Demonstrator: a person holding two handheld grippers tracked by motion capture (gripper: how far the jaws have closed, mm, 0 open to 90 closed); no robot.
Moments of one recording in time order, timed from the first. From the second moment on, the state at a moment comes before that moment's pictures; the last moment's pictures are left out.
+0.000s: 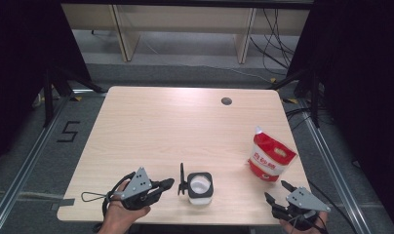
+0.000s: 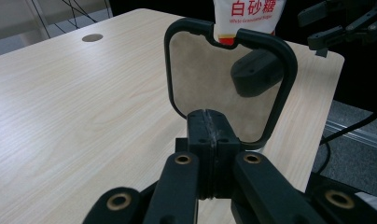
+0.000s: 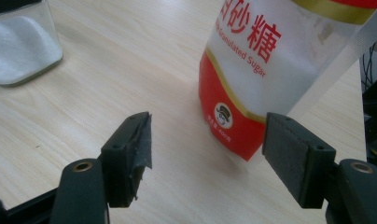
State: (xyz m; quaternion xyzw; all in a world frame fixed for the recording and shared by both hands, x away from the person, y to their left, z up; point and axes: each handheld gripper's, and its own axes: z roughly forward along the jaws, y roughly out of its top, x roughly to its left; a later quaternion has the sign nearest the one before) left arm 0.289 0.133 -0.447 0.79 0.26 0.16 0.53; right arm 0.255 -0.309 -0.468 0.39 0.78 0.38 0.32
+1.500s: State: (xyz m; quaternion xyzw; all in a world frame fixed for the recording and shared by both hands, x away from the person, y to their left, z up) left arm 0.301 0.076 -0.457 0.82 0.22 0.12 0.51; right arm 0.255 -0.305 -0.468 0.38 0.79 0.38 0.32
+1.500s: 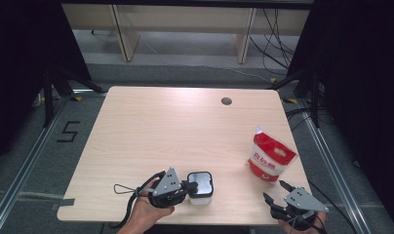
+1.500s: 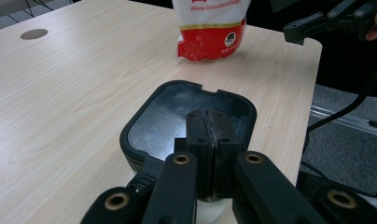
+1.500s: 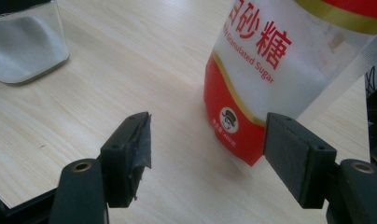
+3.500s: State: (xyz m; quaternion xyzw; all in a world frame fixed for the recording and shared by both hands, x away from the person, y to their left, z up) left arm 0.256 0.192 -0.491 0.82 0.31 0.13 0.46; right arm 0.243 -0.295 -0.476 0.38 0.80 0.40 0.25
